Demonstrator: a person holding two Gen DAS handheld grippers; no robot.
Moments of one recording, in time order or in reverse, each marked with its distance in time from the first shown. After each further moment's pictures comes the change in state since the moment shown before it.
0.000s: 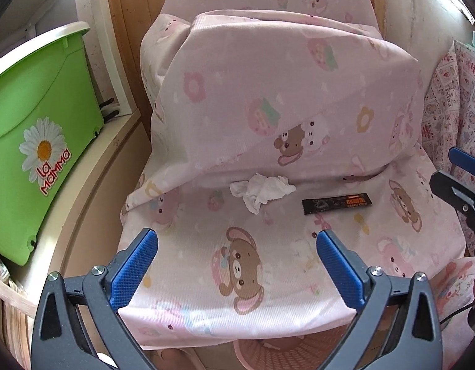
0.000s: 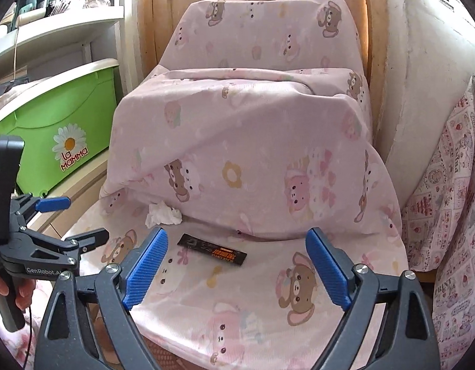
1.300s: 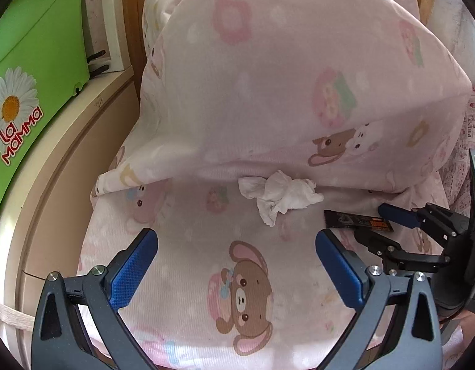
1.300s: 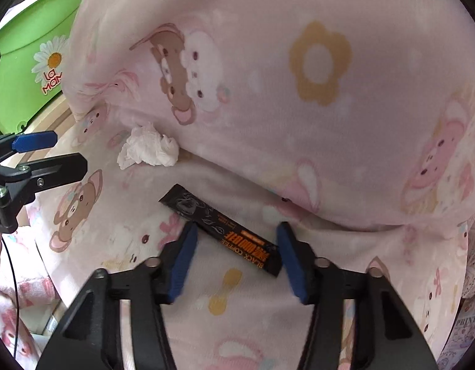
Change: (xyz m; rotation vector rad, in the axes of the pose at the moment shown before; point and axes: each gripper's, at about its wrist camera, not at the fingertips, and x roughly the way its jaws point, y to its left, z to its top) left arm 0.064 0.028 0.013 -0.156 0.117 -0.091; right arm 0.150 0.040 -0.024 -0.150 0.342 0.104
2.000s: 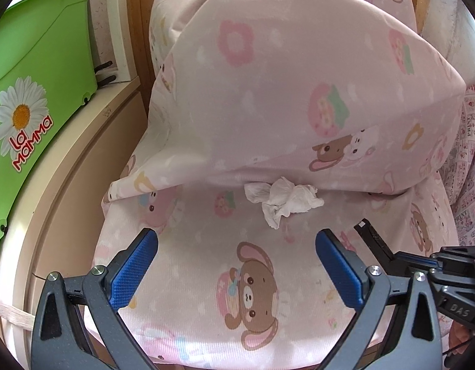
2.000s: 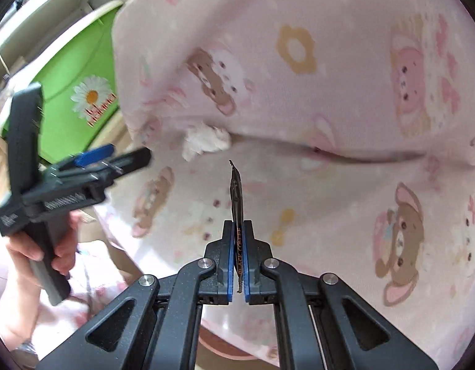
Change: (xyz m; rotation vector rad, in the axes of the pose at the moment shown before) left arm -0.010 0.005 0.000 0.004 -0.032 0.031; right arm -0.041 -0.010 -0.025 0.208 0.043 0.247
